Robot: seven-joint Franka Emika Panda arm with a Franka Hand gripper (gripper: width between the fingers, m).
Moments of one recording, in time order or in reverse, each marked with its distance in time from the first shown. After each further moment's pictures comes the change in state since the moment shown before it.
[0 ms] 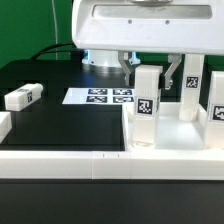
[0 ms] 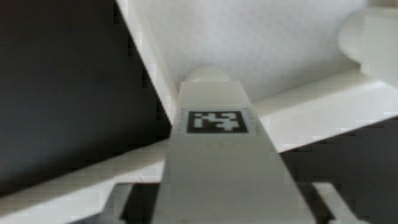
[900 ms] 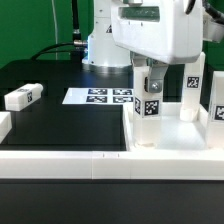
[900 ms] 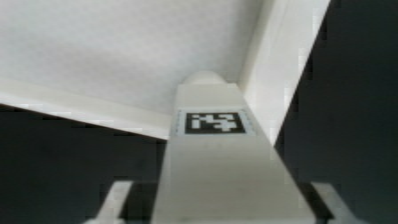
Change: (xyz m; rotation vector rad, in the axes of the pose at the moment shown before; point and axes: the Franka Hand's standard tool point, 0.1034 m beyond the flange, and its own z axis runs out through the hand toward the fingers) arm 0.001 0.001 0.001 0.009 -0.030 0.867
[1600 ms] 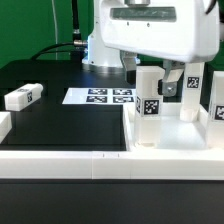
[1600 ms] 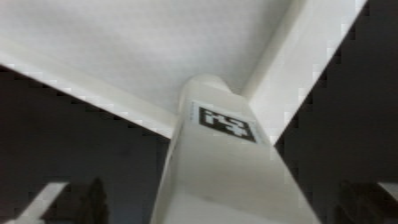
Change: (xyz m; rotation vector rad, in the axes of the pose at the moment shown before) arm -0.002 0.000 0.000 -0.004 0.000 -0.379
